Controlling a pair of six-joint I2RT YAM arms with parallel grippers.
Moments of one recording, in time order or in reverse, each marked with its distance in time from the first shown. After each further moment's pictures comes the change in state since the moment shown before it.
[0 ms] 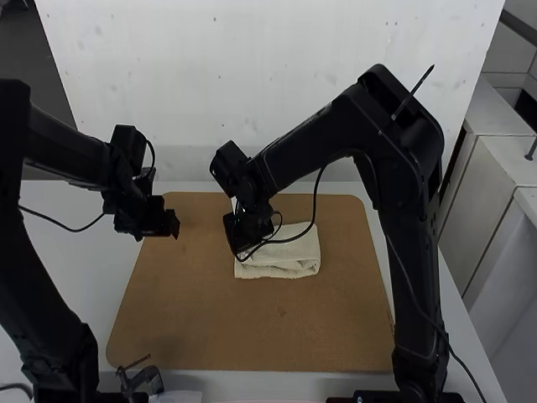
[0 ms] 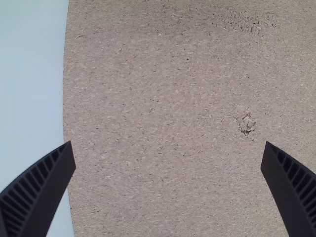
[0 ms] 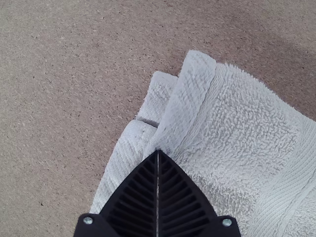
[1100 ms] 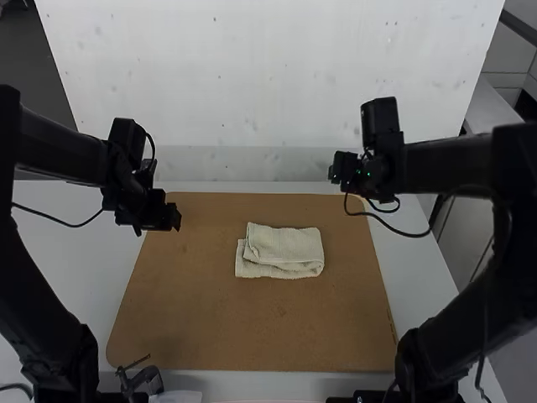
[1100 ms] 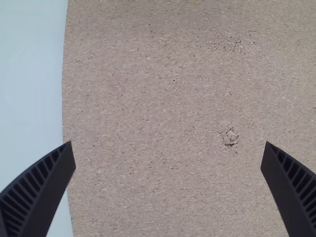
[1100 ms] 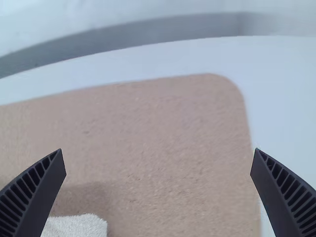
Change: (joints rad) left arm -0.018 -0.048 0.000 0.010 0.000 0.014; right arm -0.712 -0.658 -0.545 0.353 -0.087 -0.135
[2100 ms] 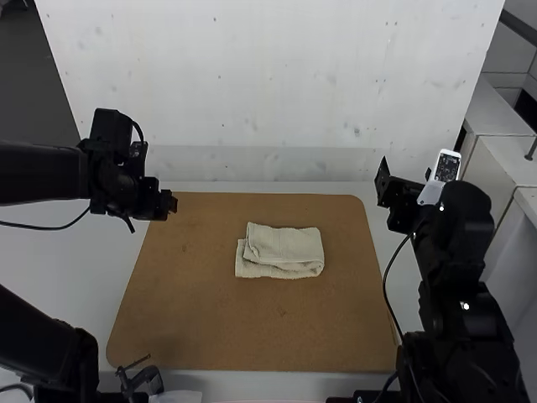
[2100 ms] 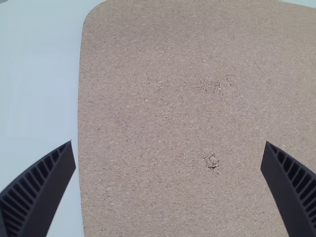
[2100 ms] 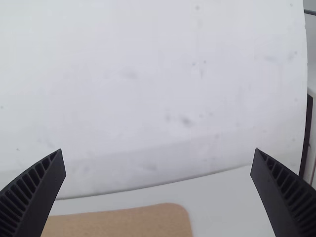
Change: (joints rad) left arm -0.005 -0.223 -0.082 0.047 0.003 0.000; right arm -0.202 -1.153 -0.506 0.011 -0.082 -0.085
